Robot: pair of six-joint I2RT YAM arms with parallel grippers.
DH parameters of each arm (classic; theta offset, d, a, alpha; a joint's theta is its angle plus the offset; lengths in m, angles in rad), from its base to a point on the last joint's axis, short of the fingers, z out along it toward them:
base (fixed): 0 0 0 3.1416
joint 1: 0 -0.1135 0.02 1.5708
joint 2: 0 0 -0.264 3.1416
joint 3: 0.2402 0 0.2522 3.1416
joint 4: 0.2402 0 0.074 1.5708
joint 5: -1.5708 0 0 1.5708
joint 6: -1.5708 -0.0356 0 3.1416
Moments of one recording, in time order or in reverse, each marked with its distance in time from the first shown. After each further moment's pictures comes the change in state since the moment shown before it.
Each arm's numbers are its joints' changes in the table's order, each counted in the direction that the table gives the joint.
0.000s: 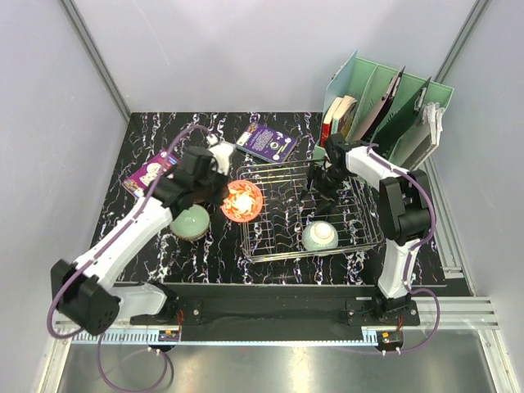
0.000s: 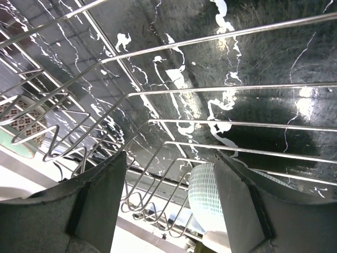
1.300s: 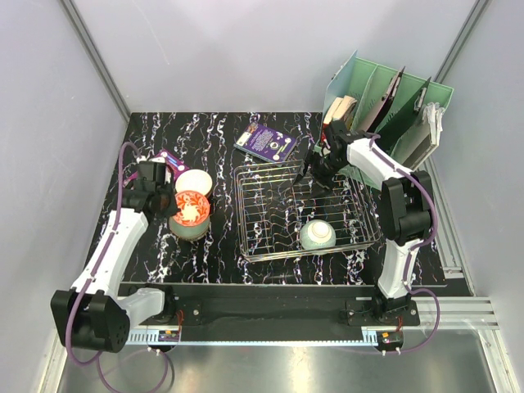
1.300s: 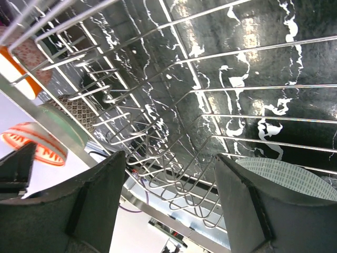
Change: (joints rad) left arm -0.439 -0.161 -0.156 0.207 0.216 0.243; right arm 0.000 -0.001 0.123 -0.006 0.069 -0.082
